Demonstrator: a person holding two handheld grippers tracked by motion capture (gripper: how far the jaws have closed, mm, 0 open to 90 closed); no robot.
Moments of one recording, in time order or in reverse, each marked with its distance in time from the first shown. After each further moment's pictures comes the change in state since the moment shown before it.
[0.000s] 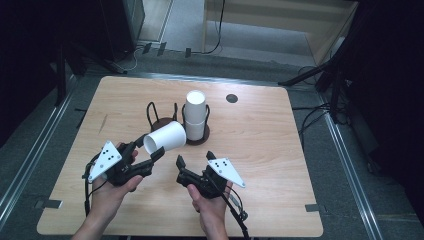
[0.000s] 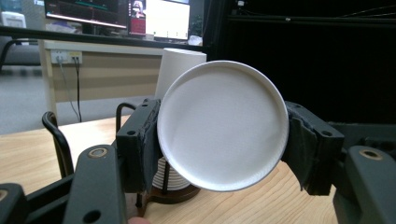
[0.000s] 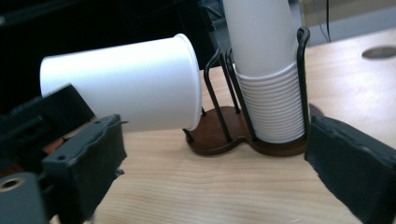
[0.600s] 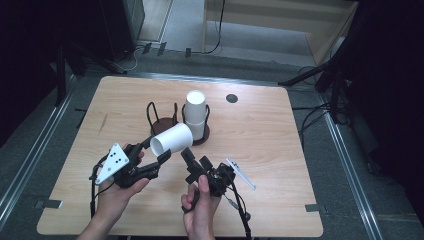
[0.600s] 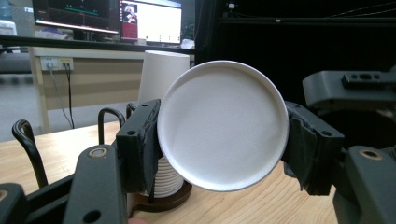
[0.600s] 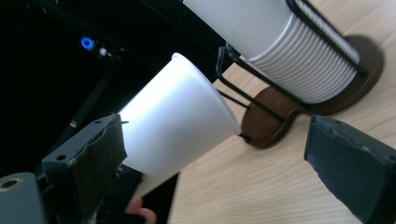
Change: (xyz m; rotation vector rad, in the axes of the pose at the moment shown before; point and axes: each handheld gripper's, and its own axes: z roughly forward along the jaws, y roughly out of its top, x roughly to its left) left arm -0.011 -0.004 0.008 -0.015 -0.025 0.021; right arm -0.010 -0.001 0.001 -0.027 0.106 0.606
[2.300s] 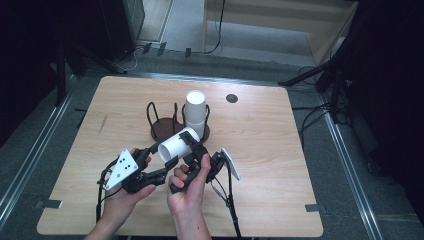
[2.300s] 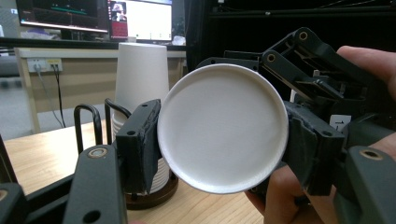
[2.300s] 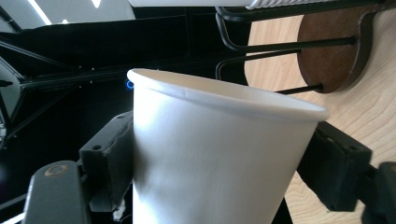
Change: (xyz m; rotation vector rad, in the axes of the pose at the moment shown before) left arm -0.016 -0.009 0.005 0.016 -0.031 0.033; right arm -0.012 0.002 0.047 0.102 0.130 0.663
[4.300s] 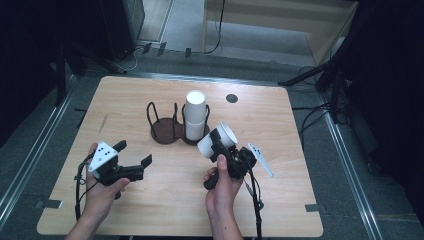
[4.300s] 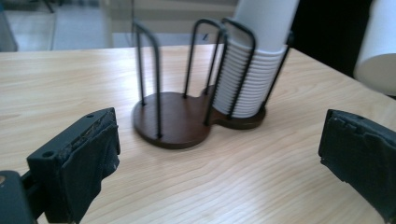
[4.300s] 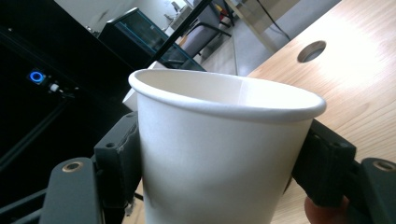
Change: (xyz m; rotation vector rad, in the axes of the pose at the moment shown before) left arm 0.056 -0.006 -0.033 0.270 0.286 -0.129; right arm 0.030 0.043 -0.041 -0.340 -0.227 -0.816
